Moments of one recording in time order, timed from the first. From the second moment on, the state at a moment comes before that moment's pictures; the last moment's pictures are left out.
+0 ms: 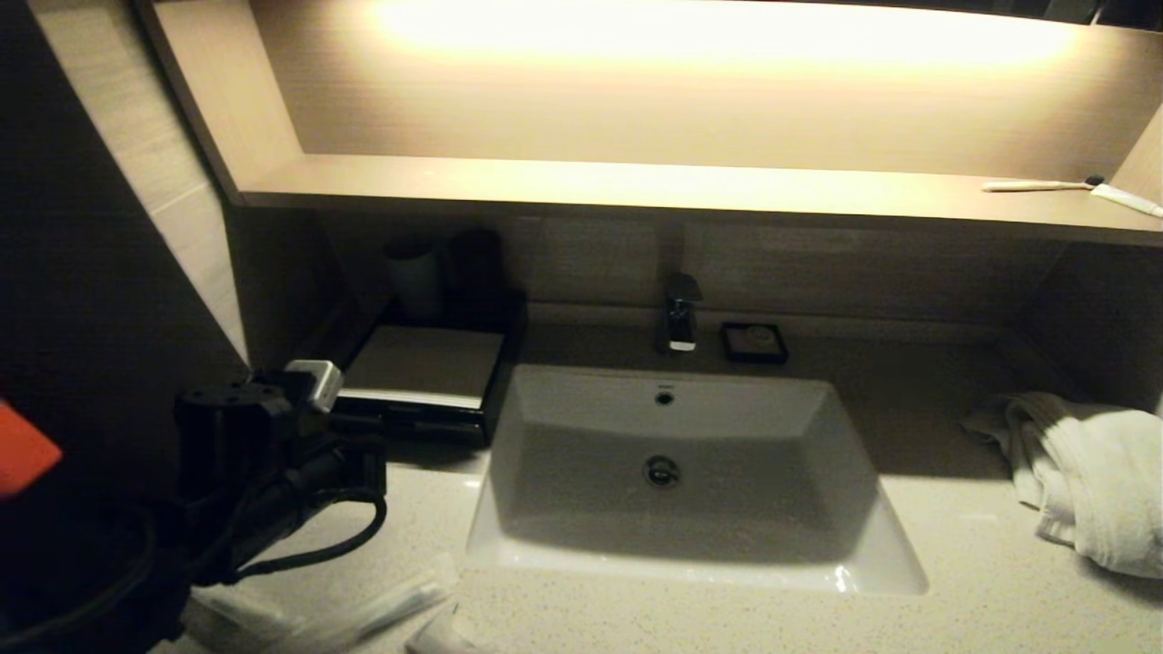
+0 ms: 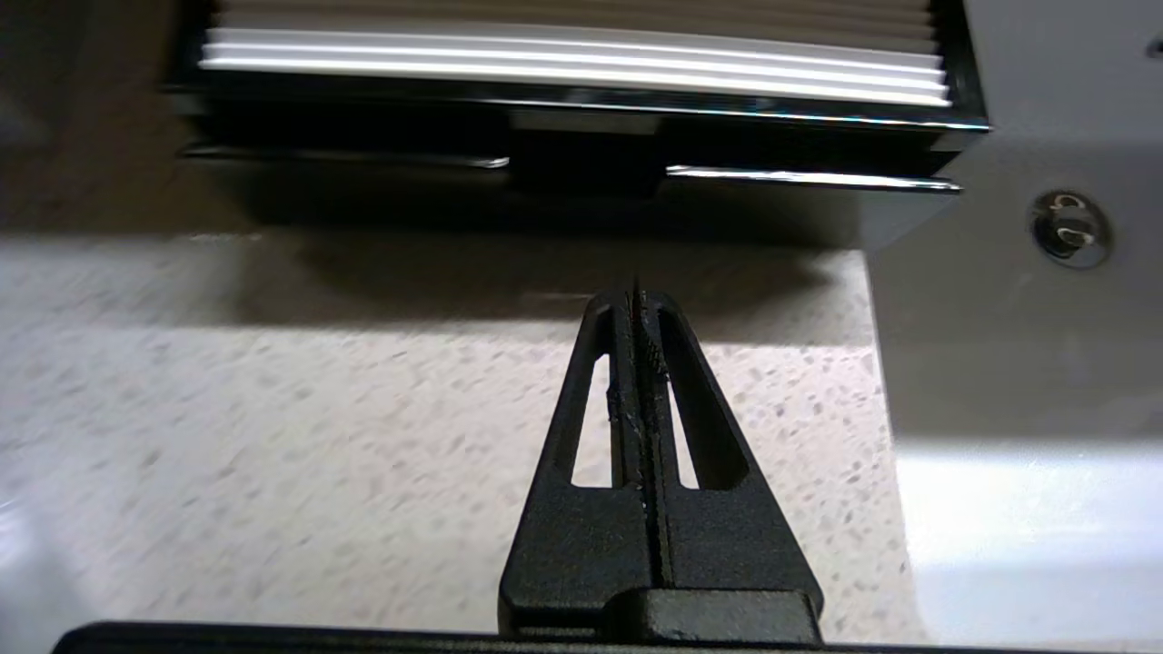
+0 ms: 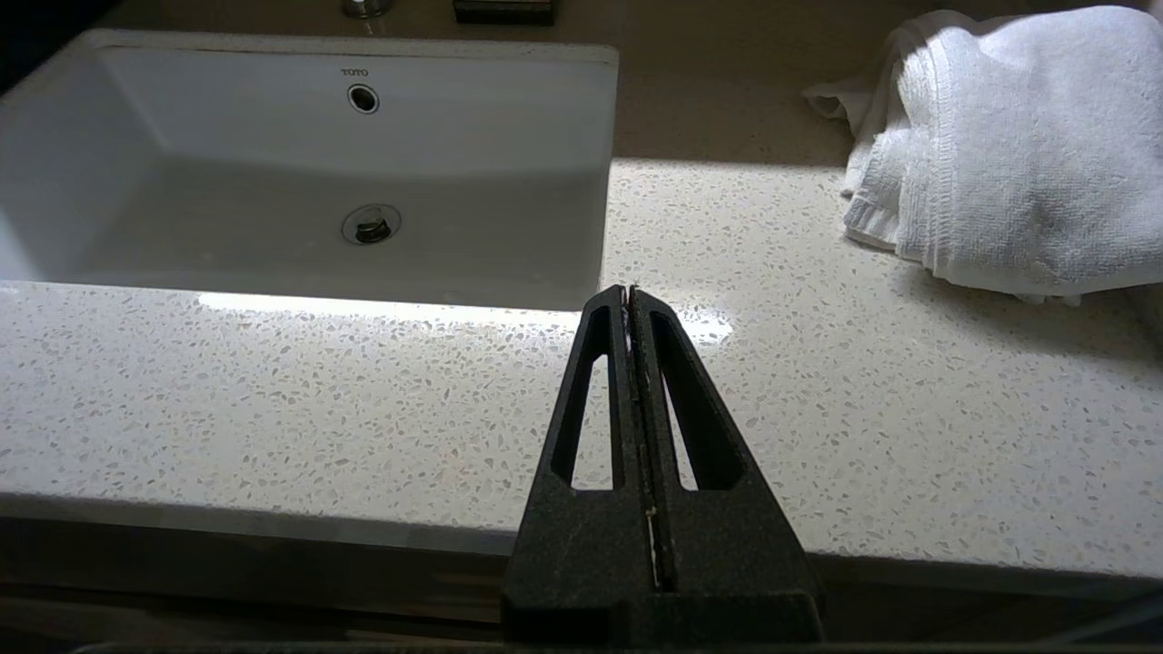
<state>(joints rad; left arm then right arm) -0.23 1.82 -0.44 -1.01 0.05 -0.06 0.00 0.00 0.00 0.00 0.00 0.00</state>
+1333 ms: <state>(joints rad) -0.24 1.97 -0.51 -1.10 0.06 -0.04 0.00 0.00 0.00 0.00 0.00 0.00</state>
